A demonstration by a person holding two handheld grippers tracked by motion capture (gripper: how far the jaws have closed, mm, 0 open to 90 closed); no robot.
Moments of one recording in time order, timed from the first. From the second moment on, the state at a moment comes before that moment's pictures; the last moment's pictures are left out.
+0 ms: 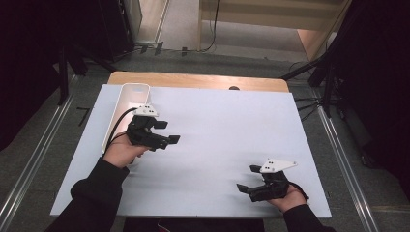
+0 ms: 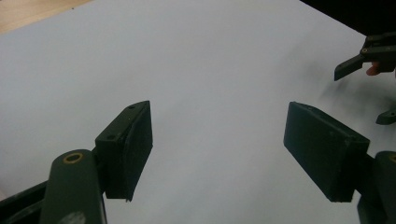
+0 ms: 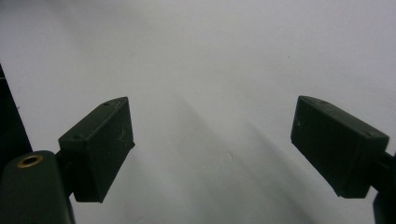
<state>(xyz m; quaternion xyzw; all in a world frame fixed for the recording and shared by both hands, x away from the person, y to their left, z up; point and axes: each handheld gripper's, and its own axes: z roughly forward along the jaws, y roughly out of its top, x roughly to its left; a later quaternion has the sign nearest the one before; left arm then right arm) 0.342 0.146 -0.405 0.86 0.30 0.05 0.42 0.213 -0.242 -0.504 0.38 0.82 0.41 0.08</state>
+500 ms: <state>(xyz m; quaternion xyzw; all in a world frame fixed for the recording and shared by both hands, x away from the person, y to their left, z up) 0.326 0.153 -0.420 0.87 0.29 0.05 0.41 0.213 -0.242 -0.504 0.39 0.82 0.41 0.08</state>
